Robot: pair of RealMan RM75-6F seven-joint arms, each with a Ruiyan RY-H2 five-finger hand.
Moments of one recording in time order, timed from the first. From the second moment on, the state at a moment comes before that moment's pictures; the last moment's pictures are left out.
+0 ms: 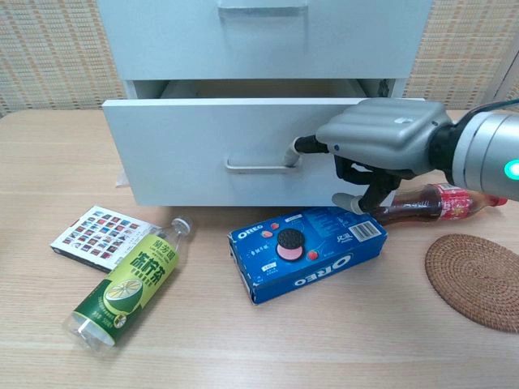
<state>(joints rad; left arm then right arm) -0.10 -1.23 -0.01 -1.51 1.57 1.51 0.03 0.86 -1.38 0.03 -1.89 -1.02 1.02 -0.84</state>
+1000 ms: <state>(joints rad) -0.09 -1.23 0.00 -1.51 1.56 1.51 0.04 0.82 -1.32 -0.06 -2.03 -1.10 1.05 -0.87</state>
